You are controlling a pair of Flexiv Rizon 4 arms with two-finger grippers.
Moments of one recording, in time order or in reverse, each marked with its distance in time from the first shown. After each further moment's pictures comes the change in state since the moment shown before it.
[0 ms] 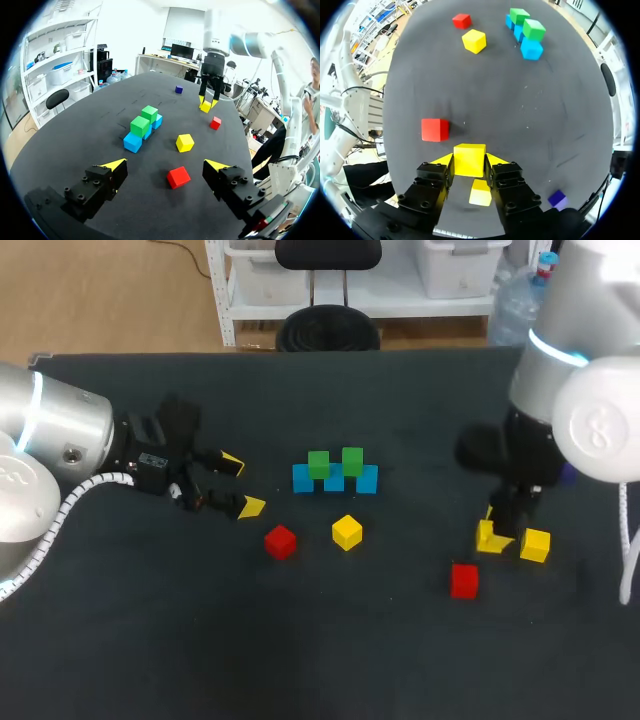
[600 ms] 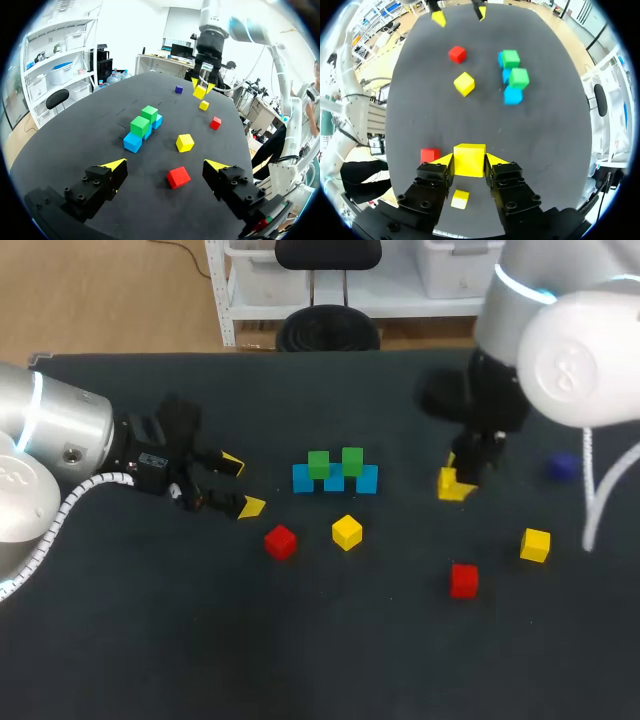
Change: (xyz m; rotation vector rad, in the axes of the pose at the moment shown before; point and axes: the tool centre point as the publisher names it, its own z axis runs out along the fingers) left arm 0.000 0.000 0.000 0.000 0.000 0.000; right arm -0.071 -0.024 -0.054 0.075 -0.043 -0.083
